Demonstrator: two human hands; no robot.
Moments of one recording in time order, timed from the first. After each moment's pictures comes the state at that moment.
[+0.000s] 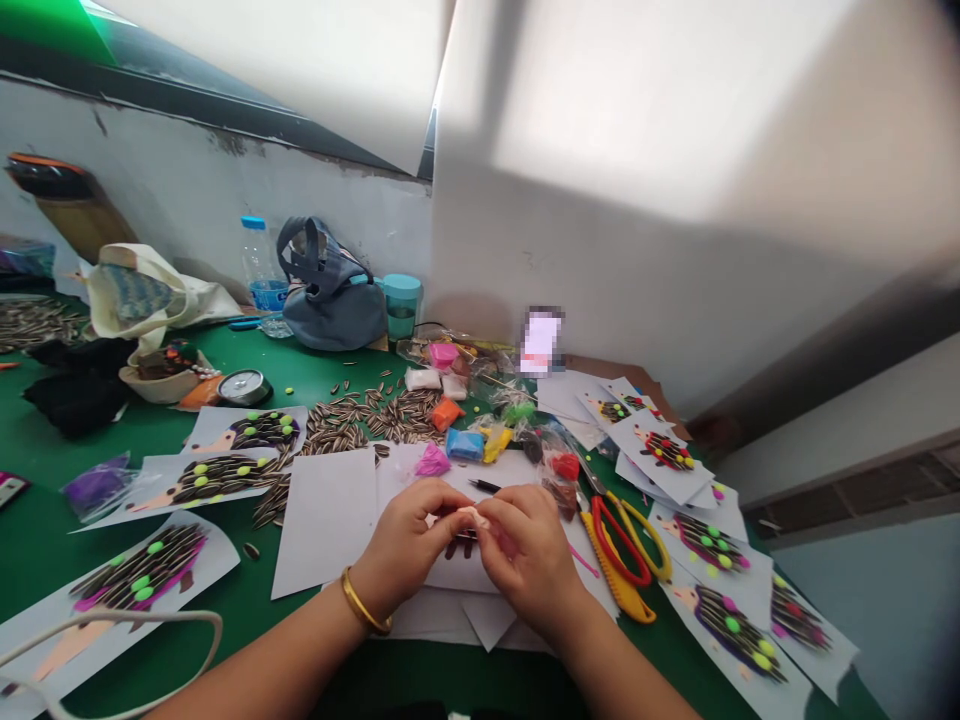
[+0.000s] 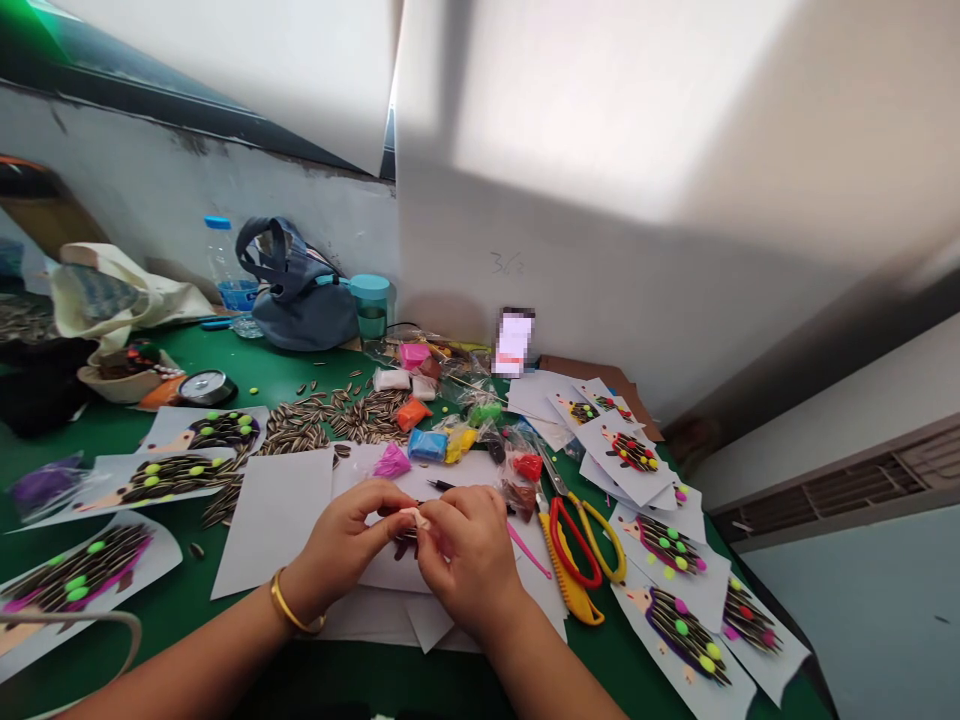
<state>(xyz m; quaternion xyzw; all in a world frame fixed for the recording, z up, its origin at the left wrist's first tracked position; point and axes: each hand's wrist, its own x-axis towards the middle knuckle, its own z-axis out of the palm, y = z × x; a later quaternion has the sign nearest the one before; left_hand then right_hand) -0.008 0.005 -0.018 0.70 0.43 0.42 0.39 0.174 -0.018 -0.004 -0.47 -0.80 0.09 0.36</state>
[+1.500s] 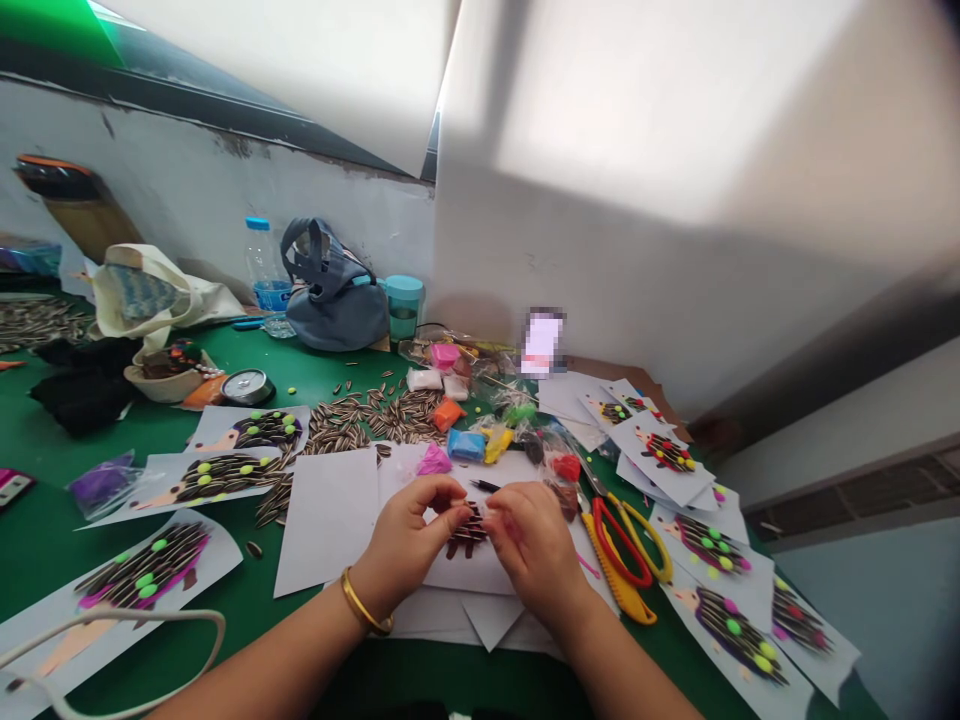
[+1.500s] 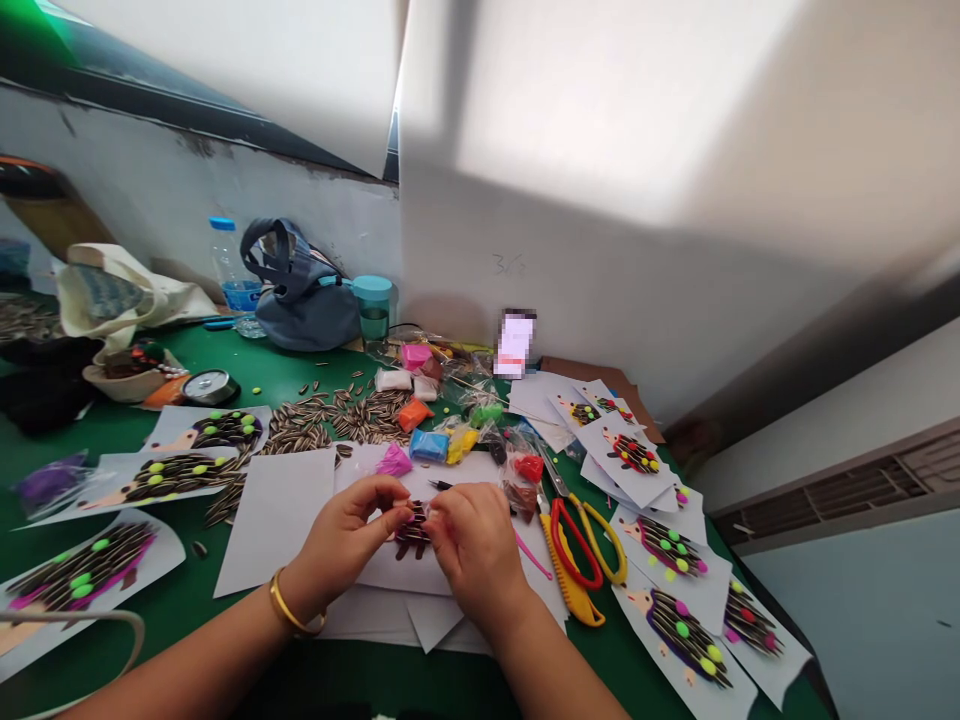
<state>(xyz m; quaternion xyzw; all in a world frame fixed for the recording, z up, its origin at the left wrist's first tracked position) -0.008 0.005 -0.022 0.60 0.46 0.47 0.46 0.187 -0.008 -0.015 -0.44 -0.80 0.08 0.39</state>
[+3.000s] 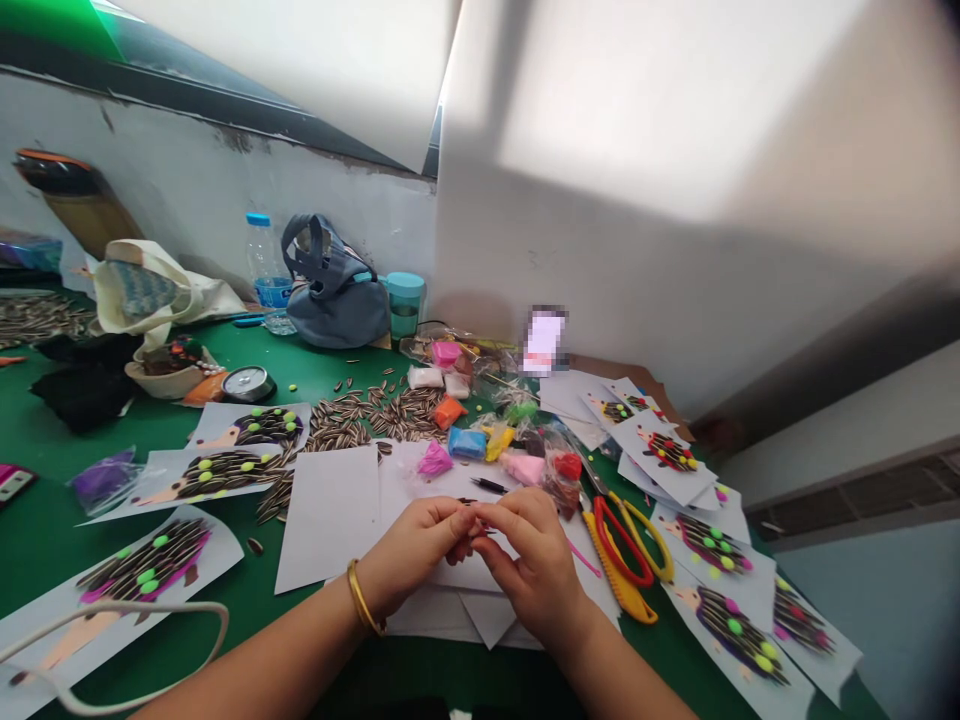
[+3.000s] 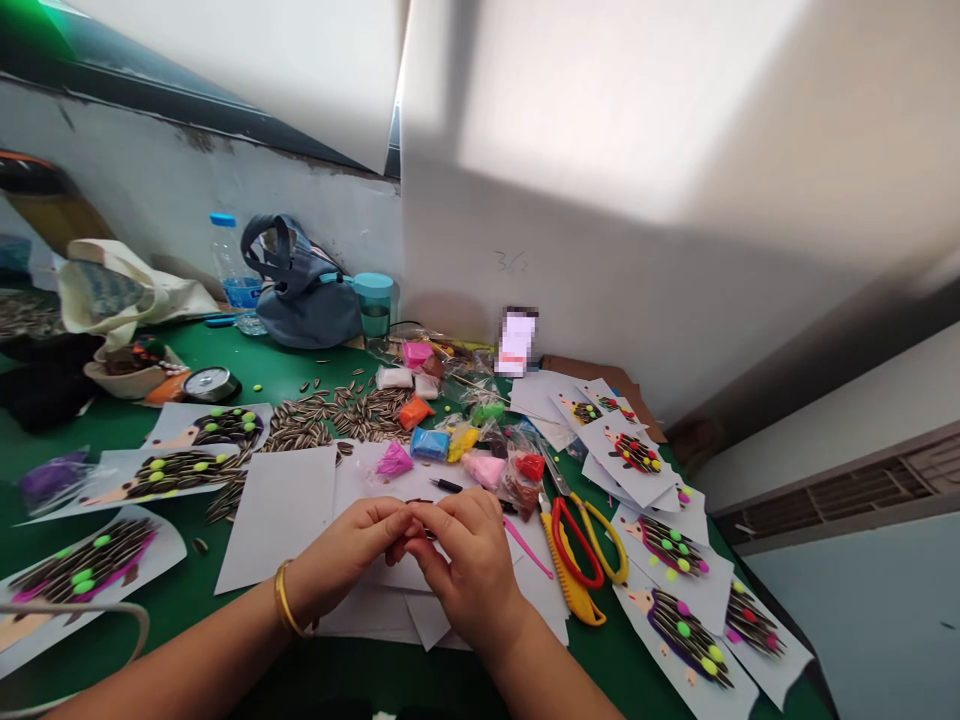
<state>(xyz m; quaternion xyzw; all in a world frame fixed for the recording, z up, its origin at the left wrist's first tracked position) -0.001 0.002 -0.010 0.53 0.38 0.34 0.68 0.176 -0.022 -0.006 -0.40 -0.81 0.10 0.42</state>
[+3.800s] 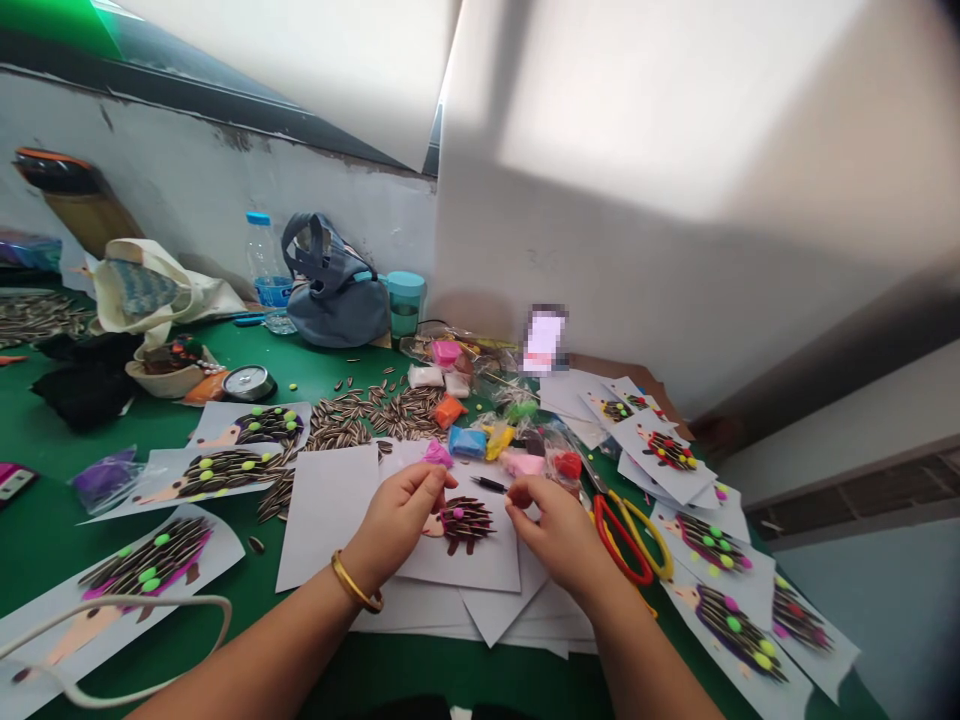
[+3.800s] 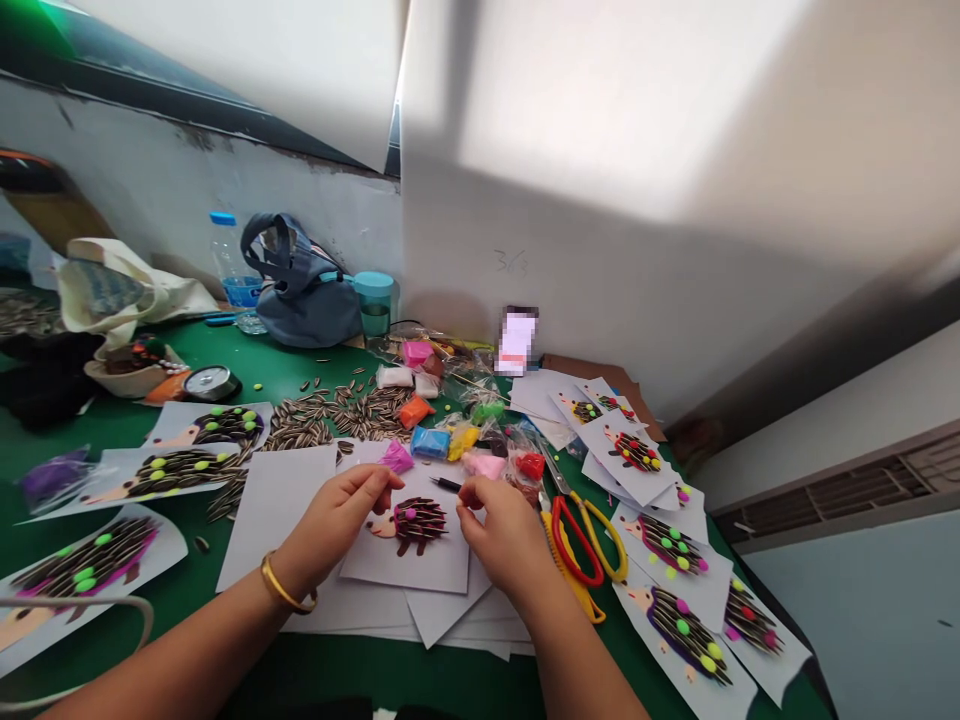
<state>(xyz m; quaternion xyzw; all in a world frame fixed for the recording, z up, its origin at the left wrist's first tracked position) -0.017 0.014 -0.007 0.55 0.51 0.43 0.50 0.211 0.006 -0.012 -0.56 -0.76 0.18 0.27</state>
